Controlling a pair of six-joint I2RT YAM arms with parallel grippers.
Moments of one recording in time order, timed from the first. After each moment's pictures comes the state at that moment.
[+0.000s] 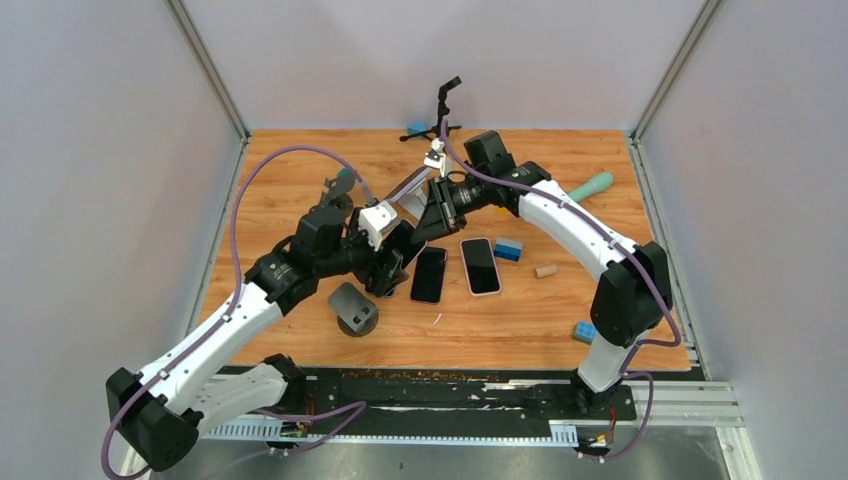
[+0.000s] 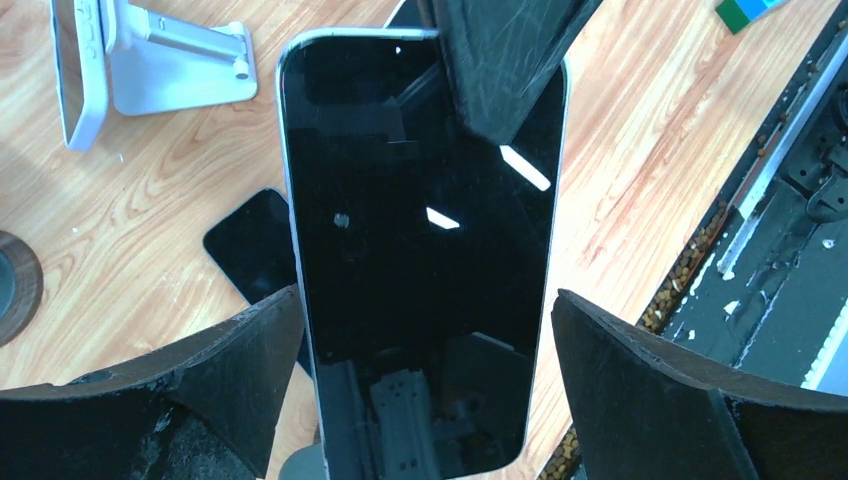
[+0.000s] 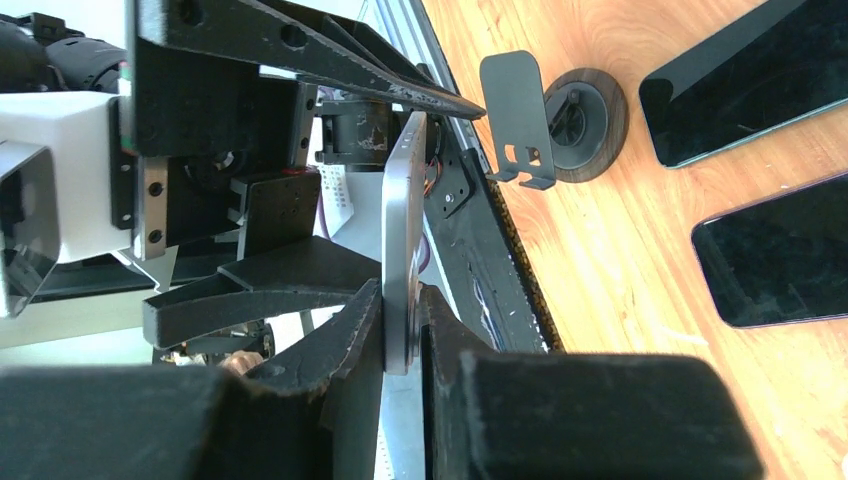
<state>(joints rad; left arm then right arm) -0.62 0.97 0.88 -0.45 0.33 0.09 0.57 1.73 1.57 -0.61 -1.01 0.44</state>
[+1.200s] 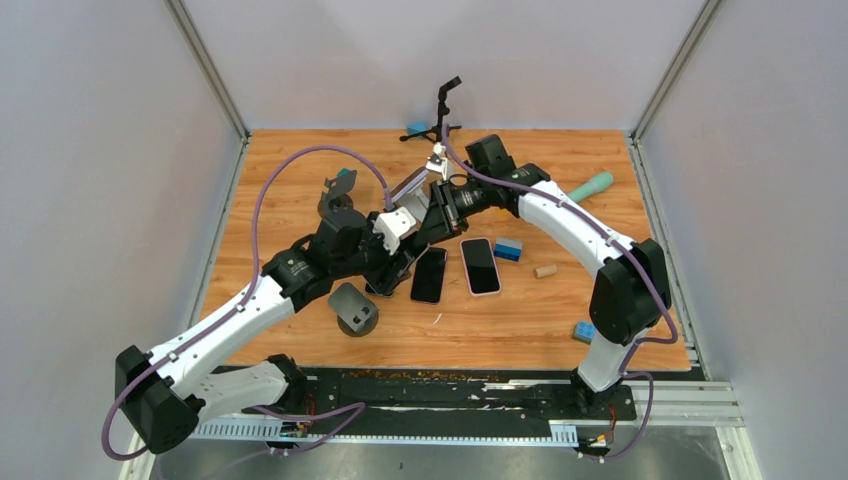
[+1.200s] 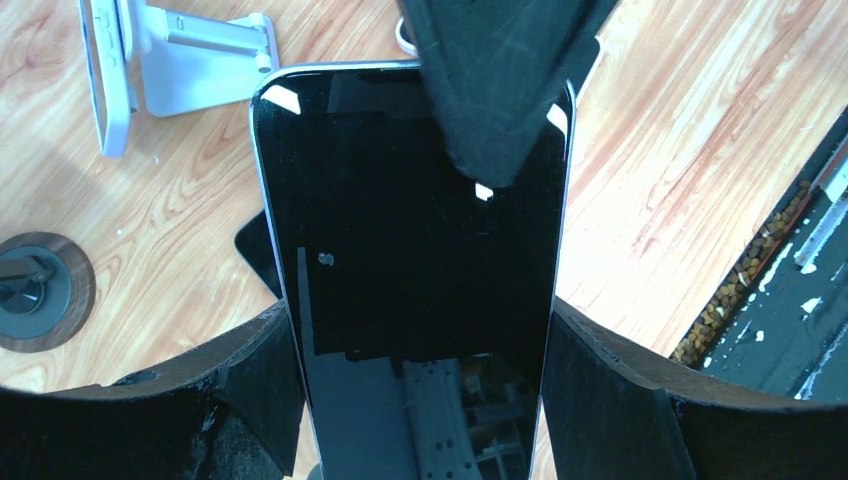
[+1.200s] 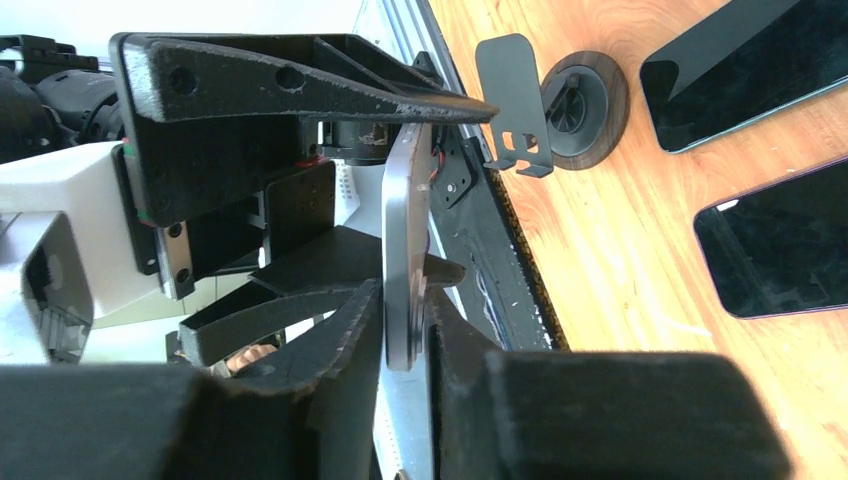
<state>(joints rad) -0.72 1.05 0.91 -0.45 0.16 0.16 0.56 1.75 1.53 -0.62 -1.04 0.43</state>
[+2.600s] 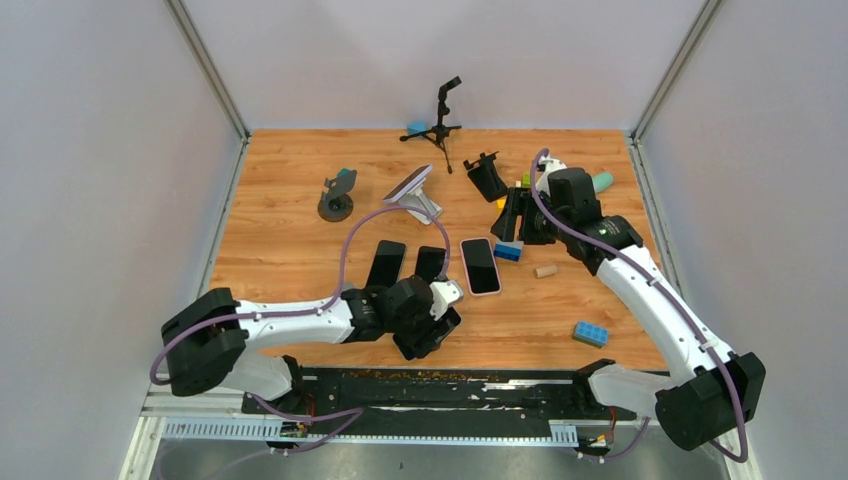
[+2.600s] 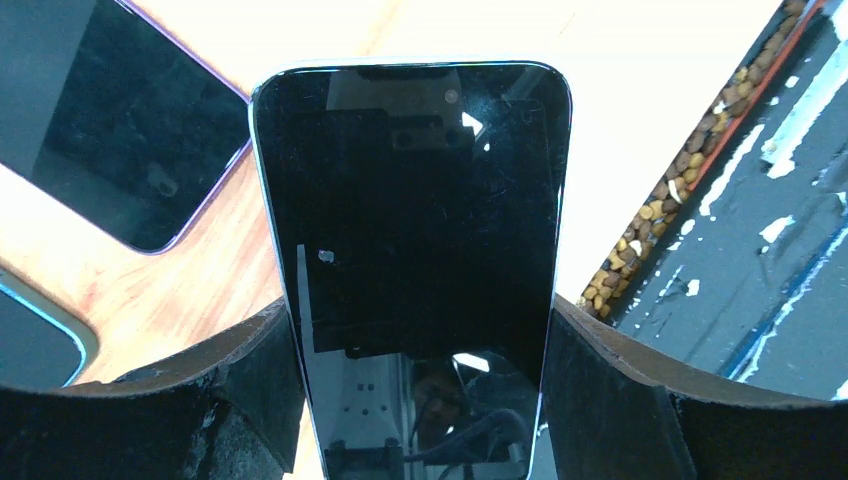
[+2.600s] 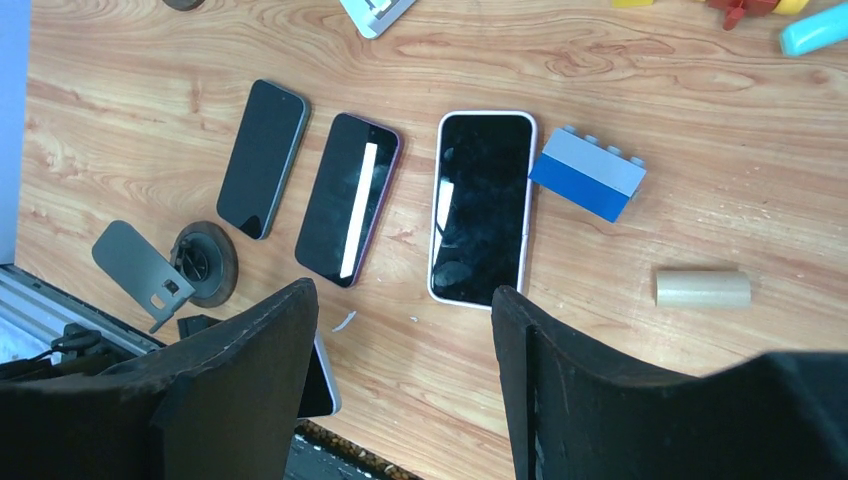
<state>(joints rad) -1.11 1.34 0.68 -0.20 0.02 -0.13 0.40 1.17 1.12 -0.62 -0.15 0.40</state>
